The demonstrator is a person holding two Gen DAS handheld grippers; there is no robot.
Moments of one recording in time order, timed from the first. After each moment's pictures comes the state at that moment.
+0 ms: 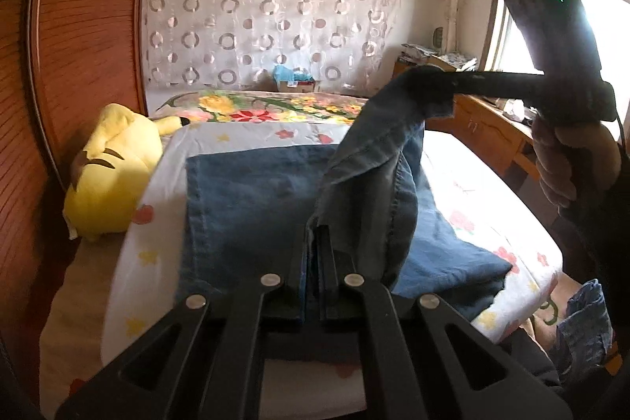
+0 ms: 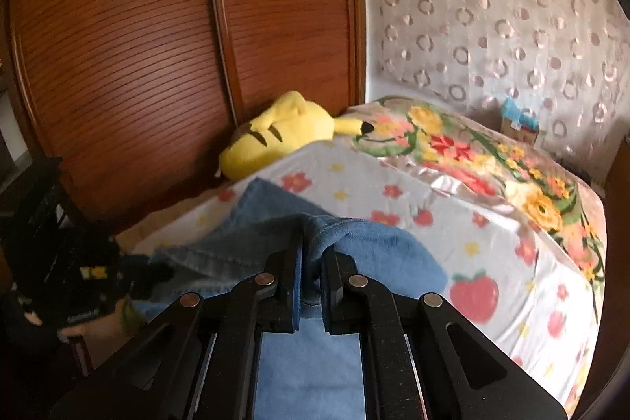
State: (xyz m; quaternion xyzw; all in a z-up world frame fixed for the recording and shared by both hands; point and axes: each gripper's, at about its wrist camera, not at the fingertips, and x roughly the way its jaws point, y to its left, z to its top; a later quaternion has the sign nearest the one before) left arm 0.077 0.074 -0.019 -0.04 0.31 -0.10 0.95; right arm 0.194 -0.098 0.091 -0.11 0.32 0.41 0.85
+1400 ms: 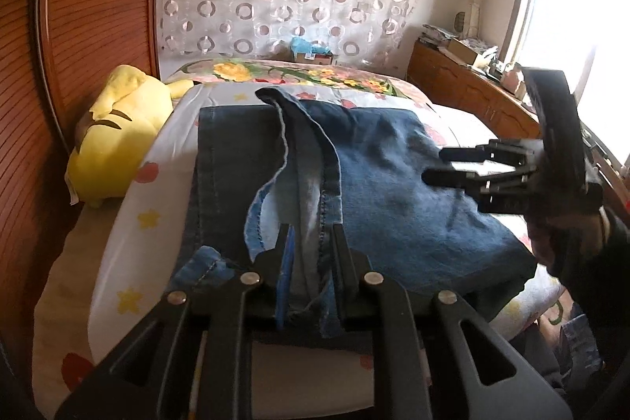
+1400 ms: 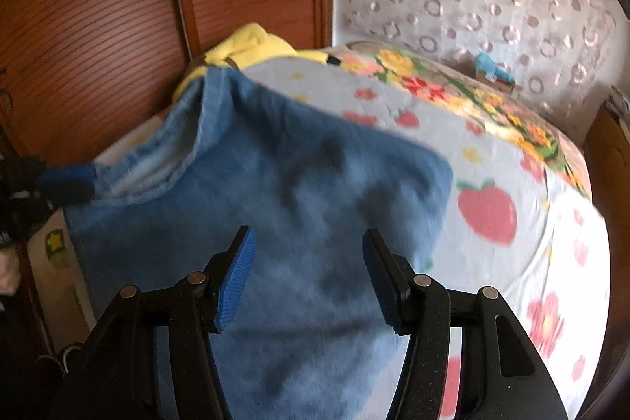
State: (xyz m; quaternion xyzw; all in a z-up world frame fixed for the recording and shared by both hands) left arm 0.089 0.076 -0.050 -0.06 0.35 -0.08 0.93; right arm 0.194 -0.119 -0.032 -0.14 0.39 0.33 0.85
